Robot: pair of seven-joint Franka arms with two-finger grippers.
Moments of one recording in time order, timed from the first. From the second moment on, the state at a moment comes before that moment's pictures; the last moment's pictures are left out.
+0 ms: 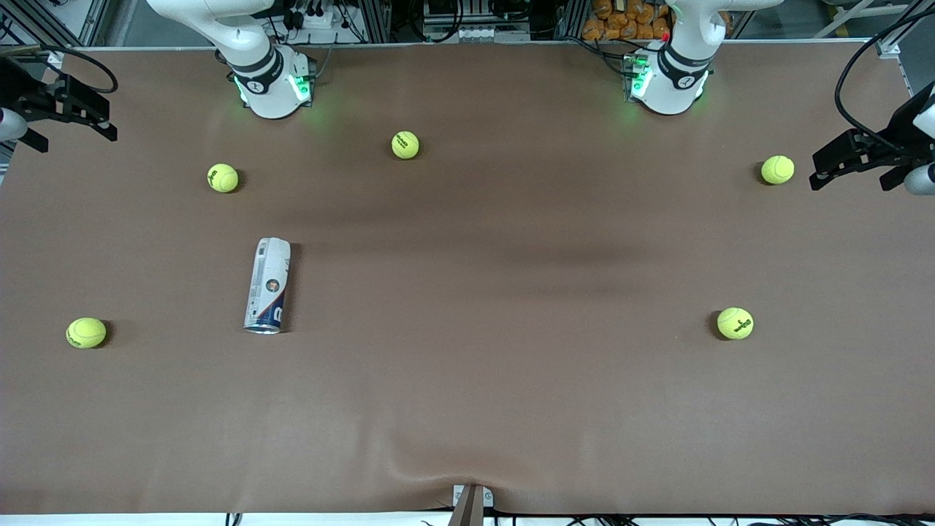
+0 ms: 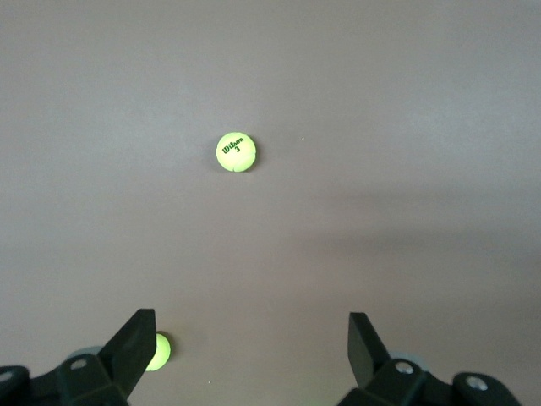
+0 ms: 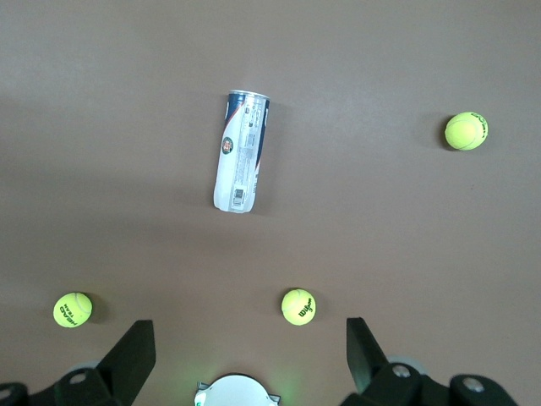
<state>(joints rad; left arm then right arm) -0.02 -0.03 -0.02 -1.55 0.01 1.54 -0.02 0.11 -0.14 -0.10 -1.59 -0.01 1.40 -0.17</state>
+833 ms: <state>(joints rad) -0.02 -0.03 -0.02 -1.54 0.01 1.52 -0.02 0.11 -0.11 -0.10 -1.59 -0.03 1.40 -0.17</state>
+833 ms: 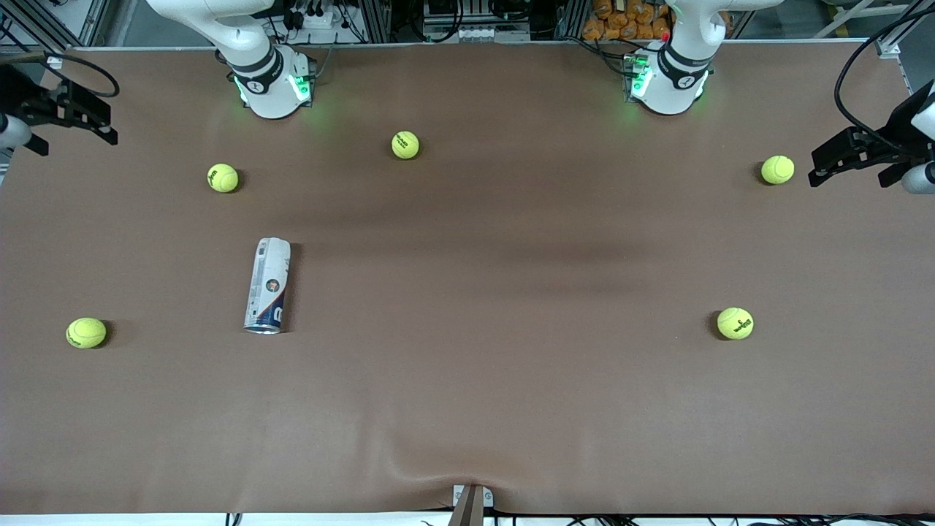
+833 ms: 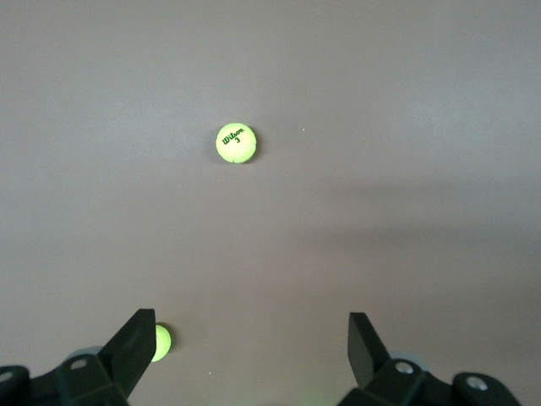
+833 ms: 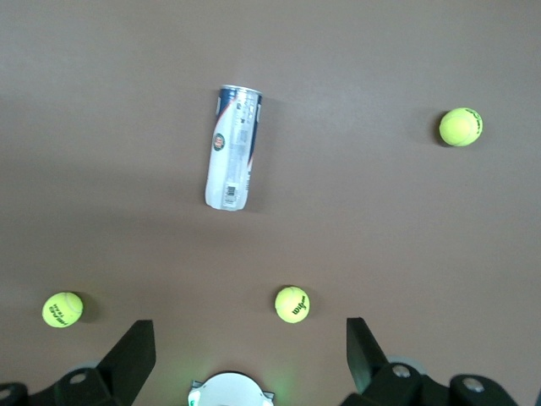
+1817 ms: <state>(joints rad) -0.02 -0.02 -0.03 -1.55 0.01 1.52 -0.02 0.13 0.25 -0.10 -1.69 -0.02 1.69 -0.17</state>
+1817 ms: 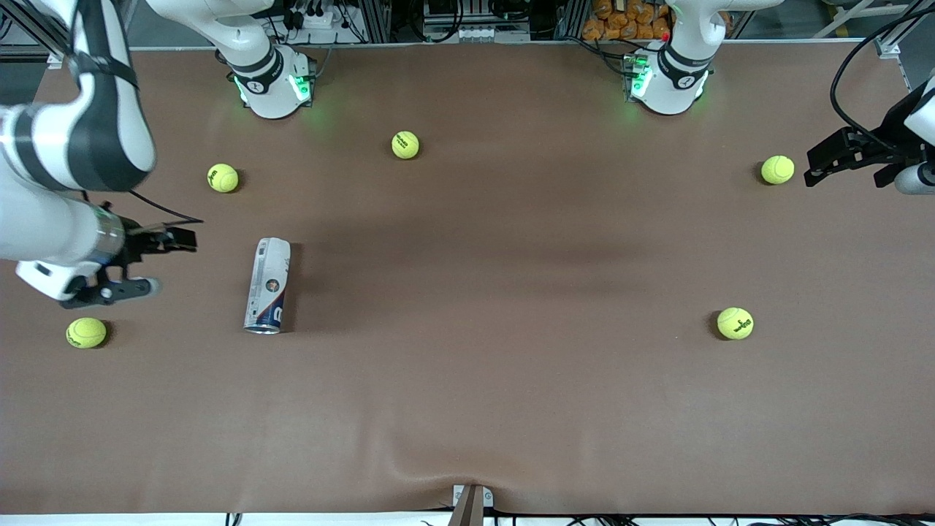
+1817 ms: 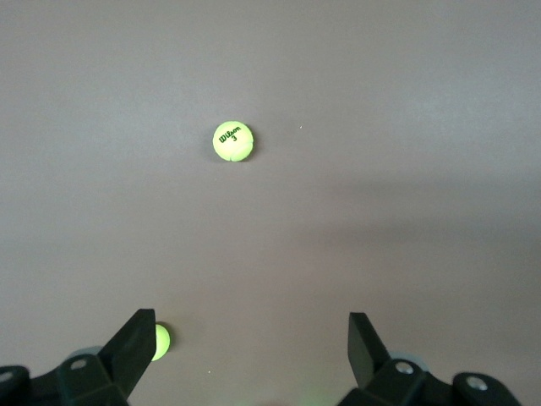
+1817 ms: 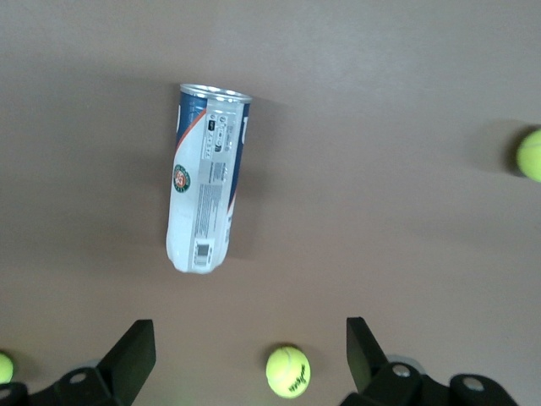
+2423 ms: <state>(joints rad) -0.03 -0.02 -0.03 -1.55 0.01 1.51 -0.02 0.13 0.30 -0.10 -1.89 0.06 1.97 -0.15</state>
